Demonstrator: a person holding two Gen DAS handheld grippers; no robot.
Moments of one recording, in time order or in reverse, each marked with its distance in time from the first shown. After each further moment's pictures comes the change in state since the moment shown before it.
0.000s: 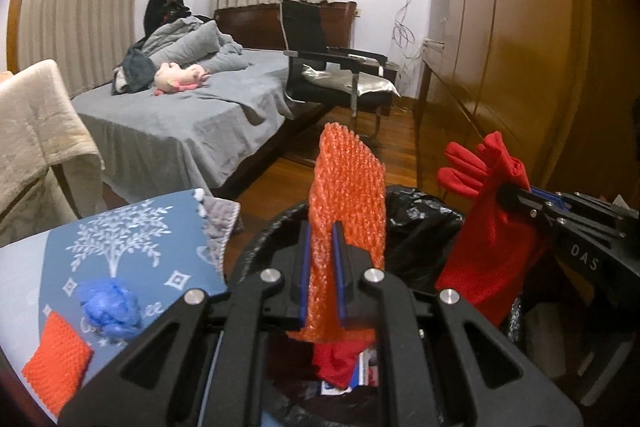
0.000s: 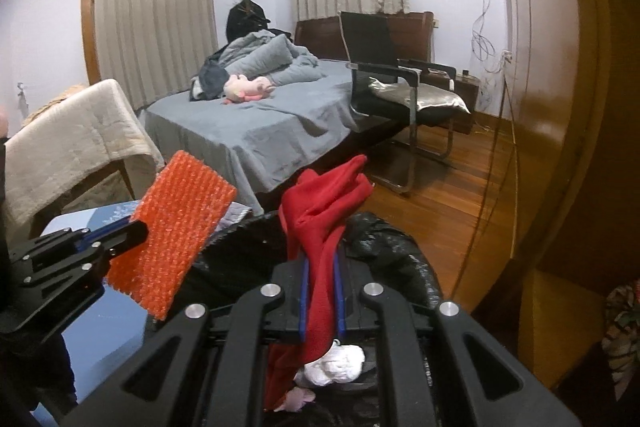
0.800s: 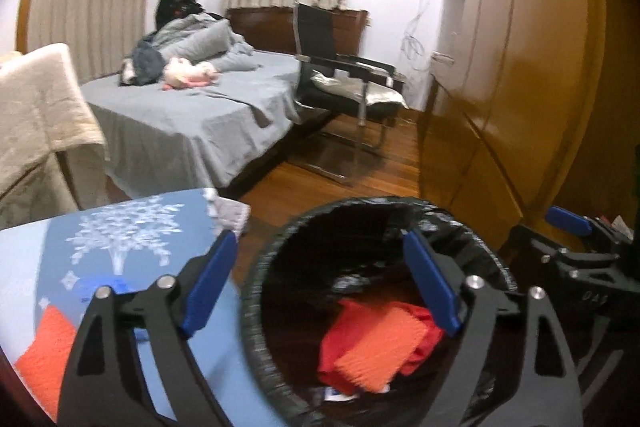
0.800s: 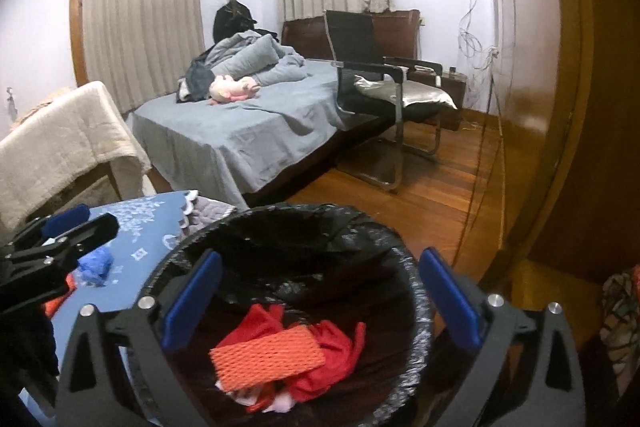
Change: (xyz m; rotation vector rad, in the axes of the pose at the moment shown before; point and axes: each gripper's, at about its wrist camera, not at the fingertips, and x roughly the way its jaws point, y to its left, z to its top) left arm -0.010 0.035 -0.003 -0.071 -0.037 0.027; right arm 0.002 -0.002 -0.007 0.020 -0.005 -0.030
